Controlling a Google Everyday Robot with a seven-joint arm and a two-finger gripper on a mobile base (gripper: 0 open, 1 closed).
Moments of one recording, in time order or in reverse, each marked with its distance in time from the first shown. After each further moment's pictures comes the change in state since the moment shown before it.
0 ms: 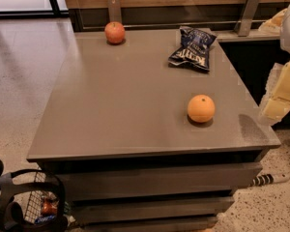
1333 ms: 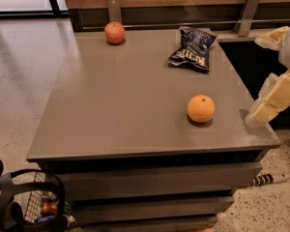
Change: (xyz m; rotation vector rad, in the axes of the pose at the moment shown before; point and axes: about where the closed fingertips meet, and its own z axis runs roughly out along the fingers) arm 0.003 -0.008 0.034 -0.005 -0.218 0.069
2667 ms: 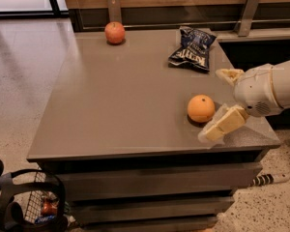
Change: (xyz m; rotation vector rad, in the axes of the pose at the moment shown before) arm -0.014 0.018 0.107 -0.048 -0.336 0.093
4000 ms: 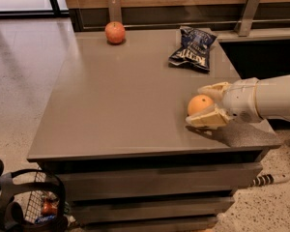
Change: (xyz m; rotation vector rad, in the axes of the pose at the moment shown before) arm 0.019 -0.018 0.043 0.059 -0.094 0.019
